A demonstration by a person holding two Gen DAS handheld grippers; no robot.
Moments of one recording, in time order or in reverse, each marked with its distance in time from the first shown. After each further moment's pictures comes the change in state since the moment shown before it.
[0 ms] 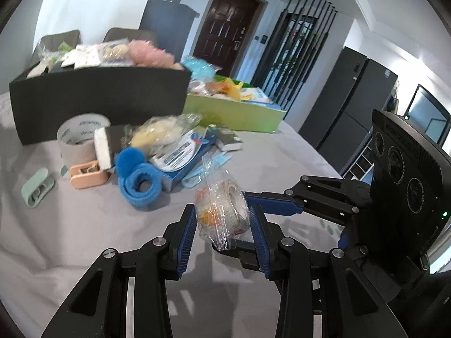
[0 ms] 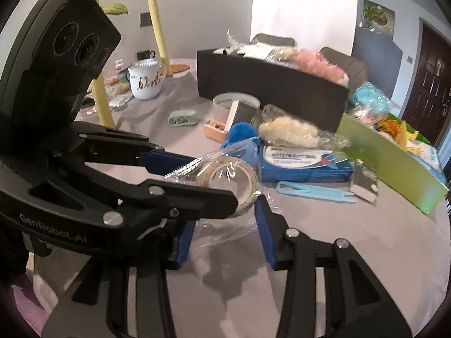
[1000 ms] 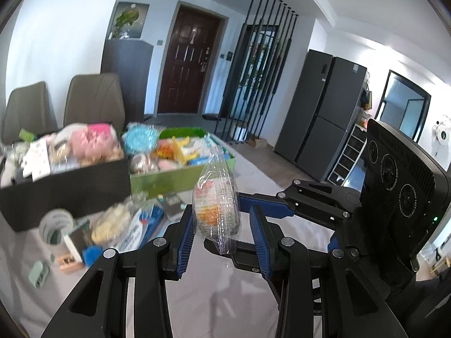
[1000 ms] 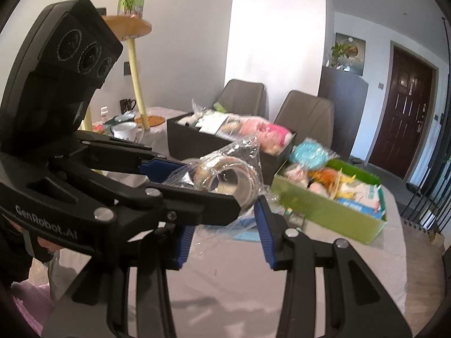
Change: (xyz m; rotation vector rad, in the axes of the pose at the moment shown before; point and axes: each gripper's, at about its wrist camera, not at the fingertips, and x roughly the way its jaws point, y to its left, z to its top) left arm -0.024 -0.089 0.096 0.174 -0.093 -0.084; right arm -0.107 -0.049 0.039 0.015 -0.211 -0.116
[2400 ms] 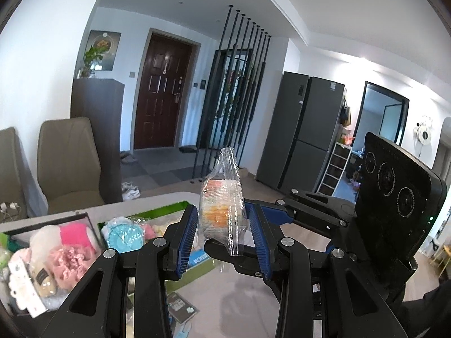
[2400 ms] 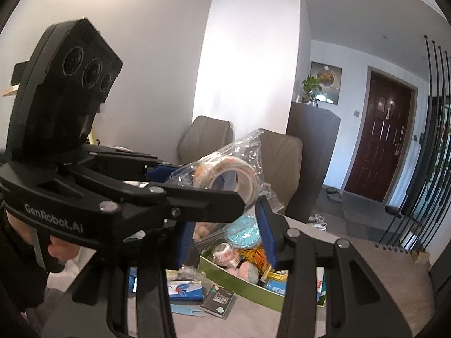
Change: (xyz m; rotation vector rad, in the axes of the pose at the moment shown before) left arm 0.069 0.034 0.147 0.093 -0.124 -0.141; right arm 0.018 -0.115 0.103 0.003 -0.142 -0.124
